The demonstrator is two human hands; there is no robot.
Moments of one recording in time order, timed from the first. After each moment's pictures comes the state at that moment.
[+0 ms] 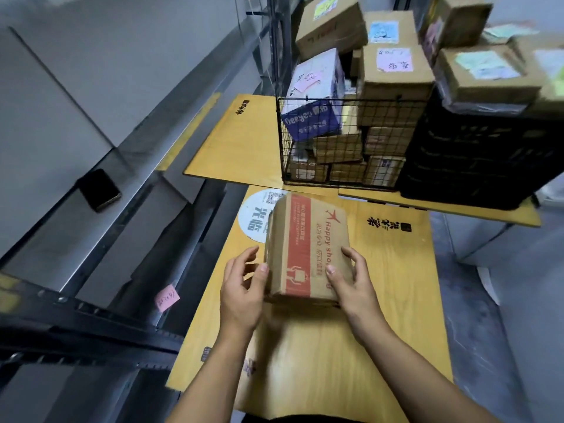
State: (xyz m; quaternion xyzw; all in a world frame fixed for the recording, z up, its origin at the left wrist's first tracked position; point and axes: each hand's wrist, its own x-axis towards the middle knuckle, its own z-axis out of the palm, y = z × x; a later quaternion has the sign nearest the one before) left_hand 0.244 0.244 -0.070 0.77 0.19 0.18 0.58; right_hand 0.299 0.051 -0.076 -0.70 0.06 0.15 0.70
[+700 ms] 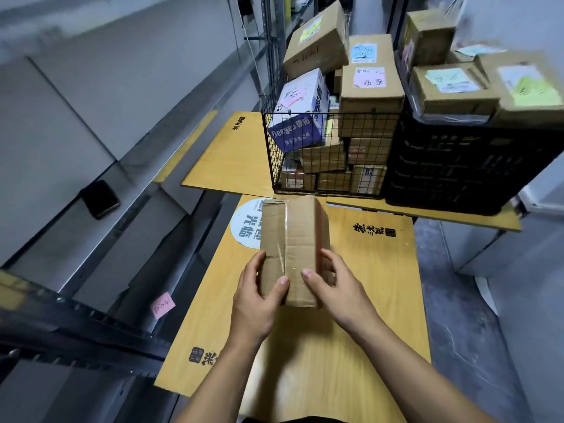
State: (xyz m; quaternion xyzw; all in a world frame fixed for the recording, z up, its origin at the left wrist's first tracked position) left_hand 0.234 0.189 -0.063 0.79 0.18 0.13 0.58; right_hand 0.295 0.026 -0.045 -0.82 -0.05 0.16 0.55
